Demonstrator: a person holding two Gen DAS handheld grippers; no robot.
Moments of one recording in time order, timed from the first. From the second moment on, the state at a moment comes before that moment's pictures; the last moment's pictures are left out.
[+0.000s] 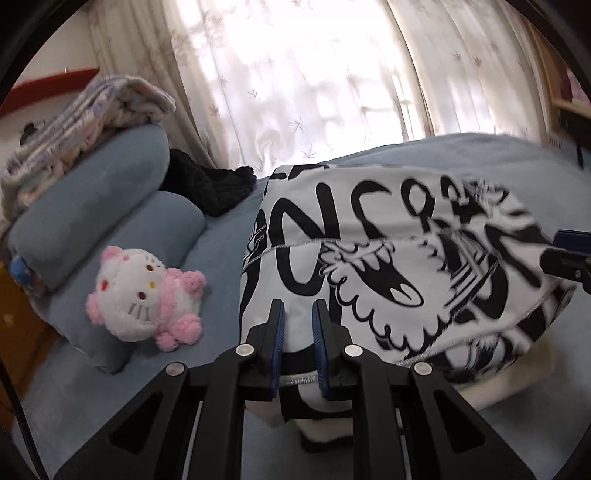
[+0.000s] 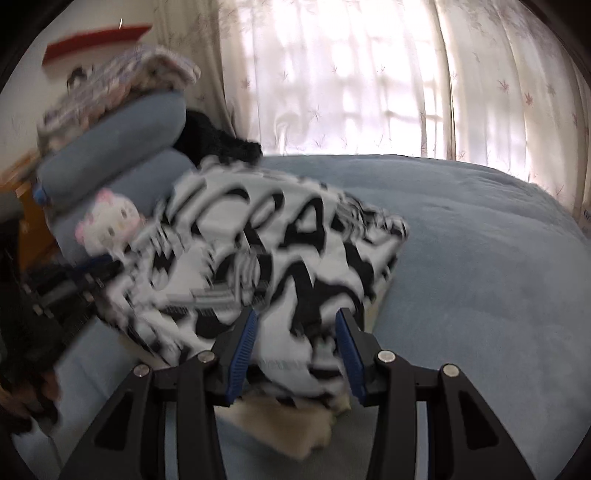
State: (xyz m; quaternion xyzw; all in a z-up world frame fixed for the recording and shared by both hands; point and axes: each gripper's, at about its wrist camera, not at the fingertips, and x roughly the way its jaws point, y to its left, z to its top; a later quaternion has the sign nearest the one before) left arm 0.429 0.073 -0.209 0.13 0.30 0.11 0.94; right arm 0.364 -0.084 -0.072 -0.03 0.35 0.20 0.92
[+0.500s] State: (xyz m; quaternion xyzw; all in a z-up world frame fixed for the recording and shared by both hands) left arm 0.429 0.082 -0.195 0.07 0.38 0.13 0.92; right arm 0.330 -0.116 -0.057 0.00 0.38 0.19 0.90
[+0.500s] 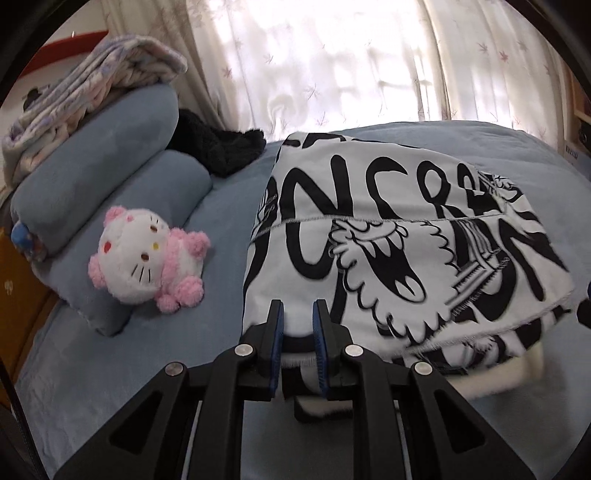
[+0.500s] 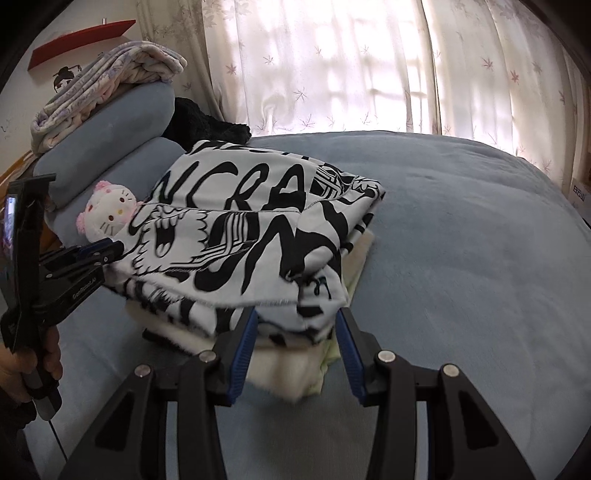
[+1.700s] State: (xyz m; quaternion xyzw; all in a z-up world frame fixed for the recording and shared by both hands) left arm 0.146 -0.118 -0.016 0.13 0.39 -0.02 0.91; right arm 0.030 -0.255 0.175 -0.10 0.34 0.13 0.93
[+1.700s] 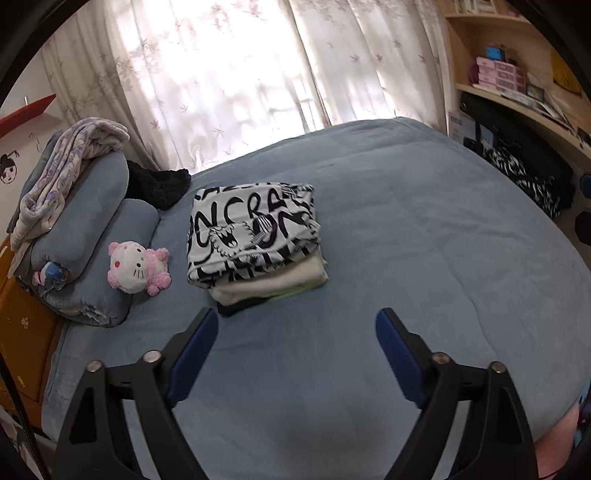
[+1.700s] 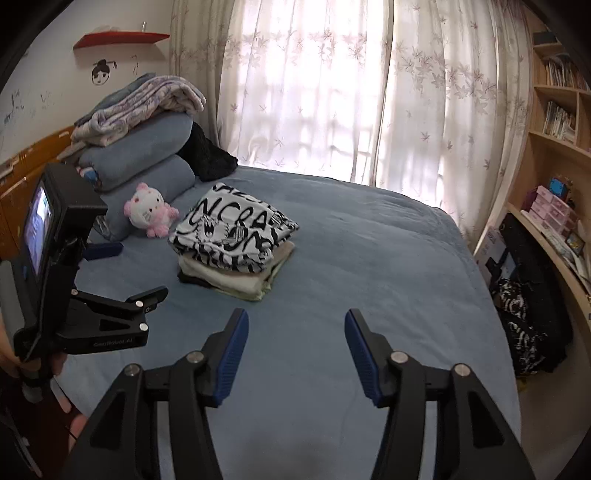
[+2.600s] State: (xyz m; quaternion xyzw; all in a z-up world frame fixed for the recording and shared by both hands) left arm 0.053 -0.145 -0.145 -0.05 0.44 0.01 0.90; right arm -0.030 -0.296 0.008 0.06 0.43 0.09 0.89
